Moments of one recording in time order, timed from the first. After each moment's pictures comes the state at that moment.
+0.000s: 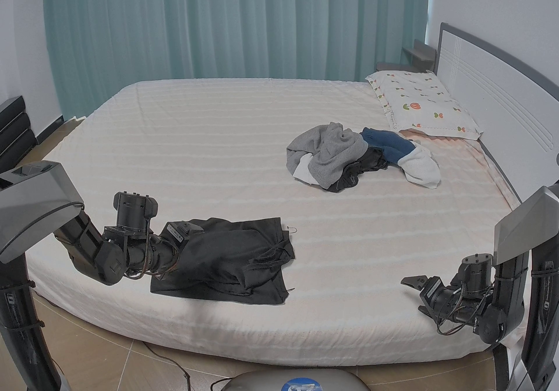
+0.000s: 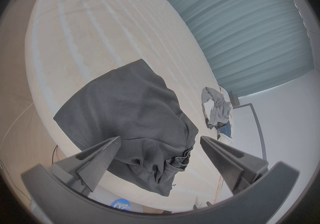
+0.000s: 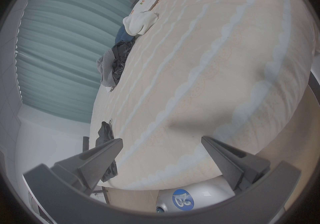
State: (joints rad) left arm -0.18 2.14 -0.78 -0.68 -0.15 -1.06; right arm 0.18 2.35 -0.16 -1.55 0.13 1.02
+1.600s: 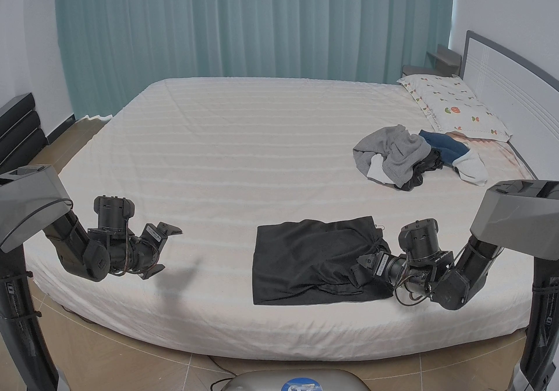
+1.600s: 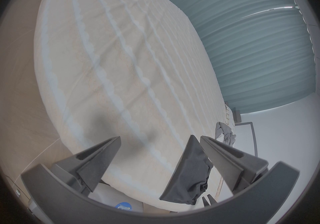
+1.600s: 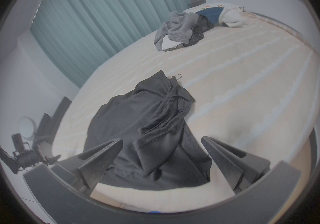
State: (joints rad) left arm -0.05 2.17 -0.77 -0.71 -0.24 -1.05; right arm 0.40 2.26 -0.73 -0.85 -0.20 0.63
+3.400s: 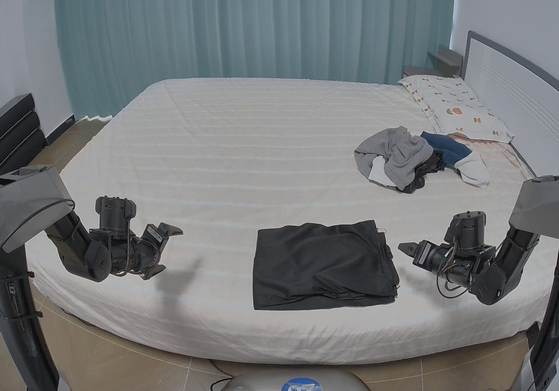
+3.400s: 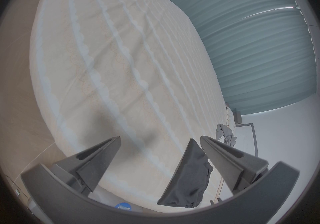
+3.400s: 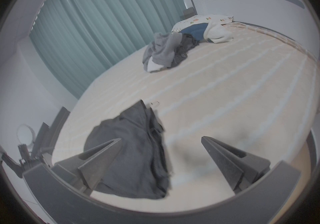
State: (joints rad) left arm -0.05 2.18 -0.77 -0.71 -0.23 -1.06; right arm 0.22 2.16 -0.55 -1.07 -0.06 0.59
